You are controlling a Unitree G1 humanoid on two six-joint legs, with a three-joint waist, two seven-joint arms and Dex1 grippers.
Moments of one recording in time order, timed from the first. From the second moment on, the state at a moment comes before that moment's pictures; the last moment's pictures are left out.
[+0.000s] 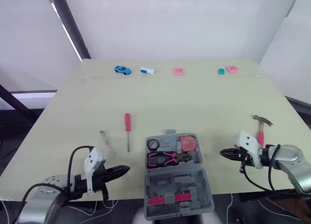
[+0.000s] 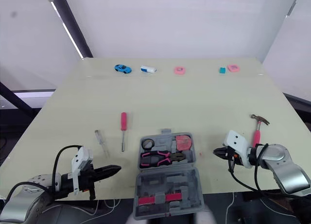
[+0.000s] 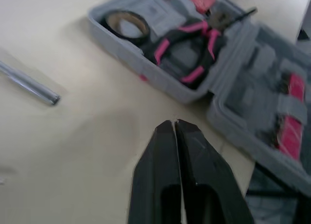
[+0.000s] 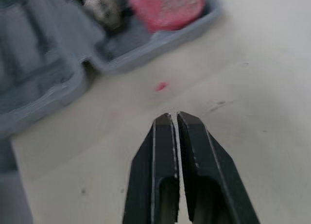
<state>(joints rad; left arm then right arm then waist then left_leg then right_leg) 0.20 0.77 0.11 -0.07 -0.45 0.28 -1.14 -0.18 -0.84 0.19 -0.13 0.16 0.36 1.08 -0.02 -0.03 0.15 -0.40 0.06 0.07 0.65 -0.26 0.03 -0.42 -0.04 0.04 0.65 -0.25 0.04</state>
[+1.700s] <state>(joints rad) -0.29 0.61 -0.16 0.43 -0.20 0.03 -1.25 -0.53 -0.61 0.51 0.11 -0.15 0.37 1.18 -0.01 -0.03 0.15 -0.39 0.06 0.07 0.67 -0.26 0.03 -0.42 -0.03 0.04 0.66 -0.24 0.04</state>
